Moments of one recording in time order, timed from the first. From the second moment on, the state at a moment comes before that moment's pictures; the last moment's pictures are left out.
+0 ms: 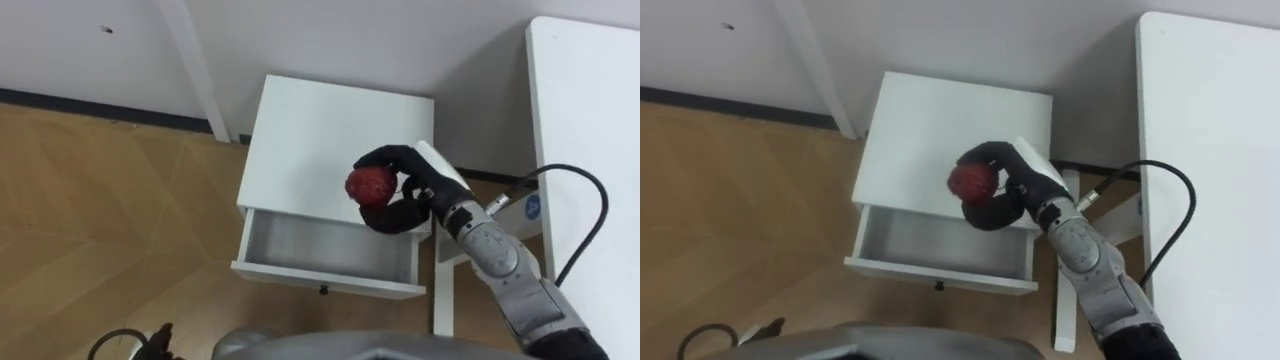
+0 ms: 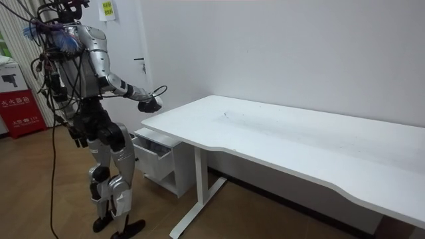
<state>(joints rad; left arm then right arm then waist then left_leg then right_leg) 0.22 0.24 0.01 1.09 0.37 0.01 0.06 0.14 -0.32 0.26 0.21 -0.37 -0.11 0.13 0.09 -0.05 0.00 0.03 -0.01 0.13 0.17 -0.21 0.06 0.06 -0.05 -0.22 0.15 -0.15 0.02</state>
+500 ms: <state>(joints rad) 0.21 0.23 0.01 1.08 0.37 0.01 0.07 0.16 -0.32 0.26 0.34 -0.42 -0.09 0.18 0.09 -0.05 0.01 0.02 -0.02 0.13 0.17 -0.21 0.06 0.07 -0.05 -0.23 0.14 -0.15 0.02</state>
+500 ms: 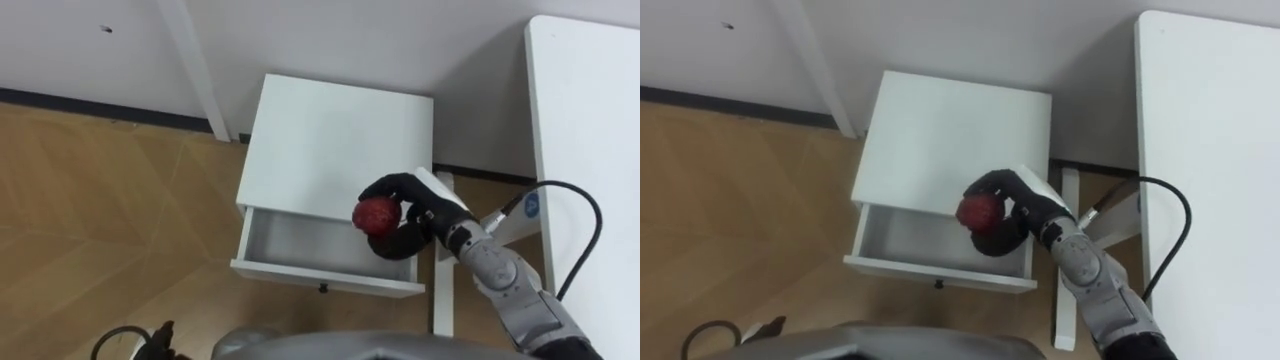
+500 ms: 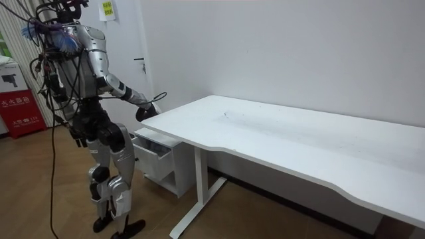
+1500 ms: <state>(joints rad) 0.21 0.22 0.01 1.07 0.37 0.00 0.08 0.18 -0.32 0.26 0.34 -0.52 -0.09 0.19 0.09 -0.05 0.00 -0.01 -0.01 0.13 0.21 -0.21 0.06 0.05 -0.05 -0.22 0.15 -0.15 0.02</state>
